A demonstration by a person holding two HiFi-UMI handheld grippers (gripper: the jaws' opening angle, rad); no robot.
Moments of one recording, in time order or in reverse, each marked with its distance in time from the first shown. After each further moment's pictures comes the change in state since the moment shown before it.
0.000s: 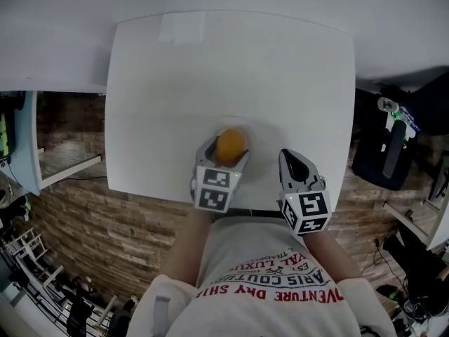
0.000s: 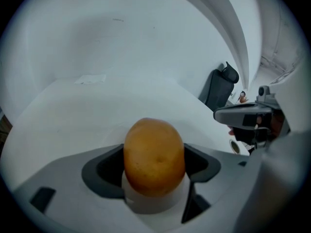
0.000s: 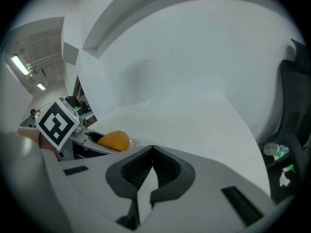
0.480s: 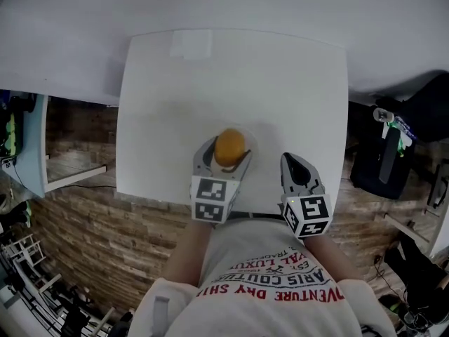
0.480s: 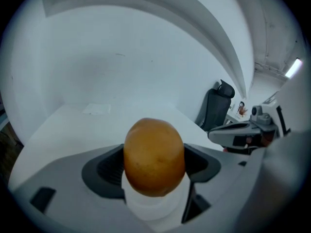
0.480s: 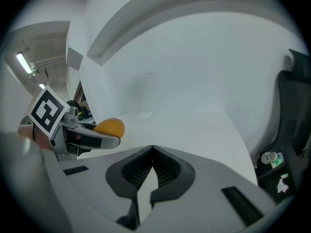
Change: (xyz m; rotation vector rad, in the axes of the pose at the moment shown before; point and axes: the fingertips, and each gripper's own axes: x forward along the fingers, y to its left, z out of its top) left arm -0.059 -0.001 0.060 0.027 -0.244 0.049; right arm -0.025 0.010 0.036 -0.023 -0.098 -0.013
